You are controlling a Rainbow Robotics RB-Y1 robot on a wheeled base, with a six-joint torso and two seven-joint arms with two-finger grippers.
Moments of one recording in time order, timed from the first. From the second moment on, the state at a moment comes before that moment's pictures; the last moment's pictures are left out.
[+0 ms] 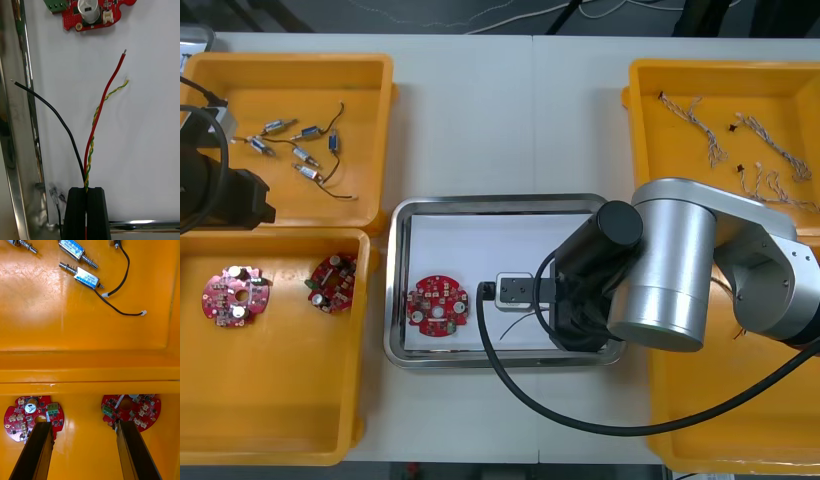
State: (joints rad) right arm -0.75 -0.74 0.93 -2.11 -0.72 1.49 1.80; left arm -0.40 0.60 0.23 -2.03 0.61 1.91 -1.33
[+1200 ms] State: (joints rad) right arm -0.75 -0.77 1.00 -2.12 -0.63 1.52 1.80; left arm -0.70 0.58 0.16 -1.53 0.33 1.77 -1.22
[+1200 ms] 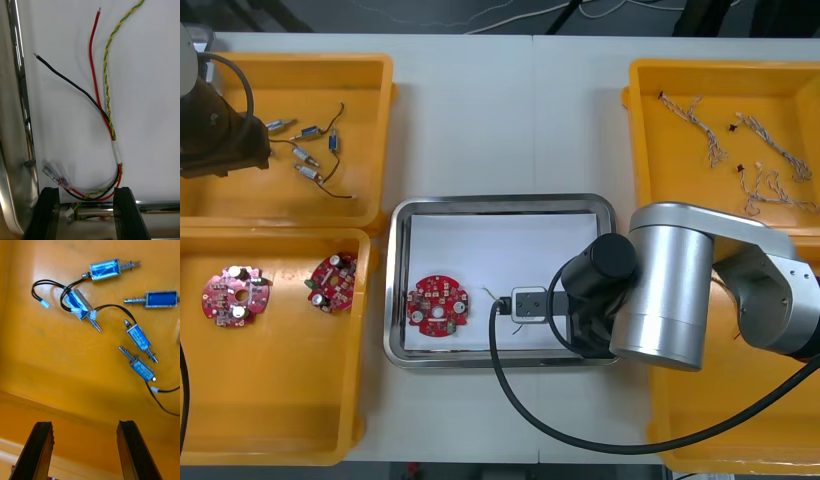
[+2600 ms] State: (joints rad) right arm -0.52 -0.82 0.02 -2.26 -1.02 1.92 1.16; left arm -0.75 0.36 0.20 -1.28 0.12 1.48 -0.71
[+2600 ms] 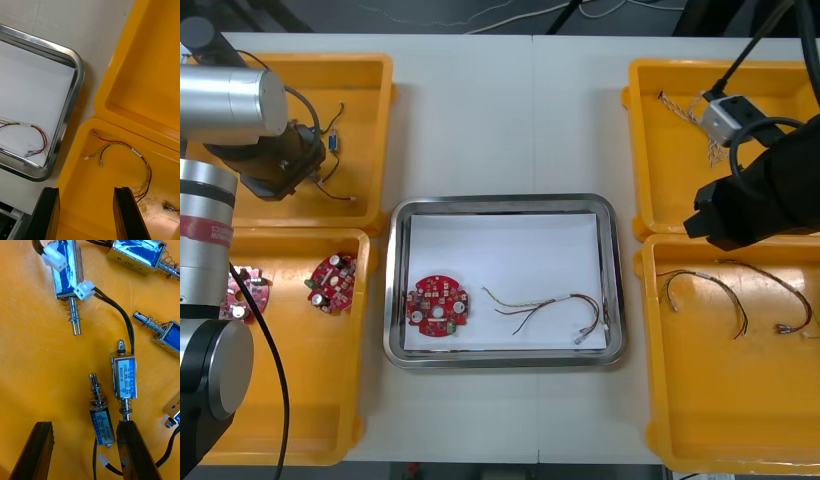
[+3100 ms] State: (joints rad) right arm -0.44 -0.88 -0.06 -2.23 -0.93 1.92 0.91; left arm -0.75 0.36 0.15 -1.26 0.13 1.48 -0.67
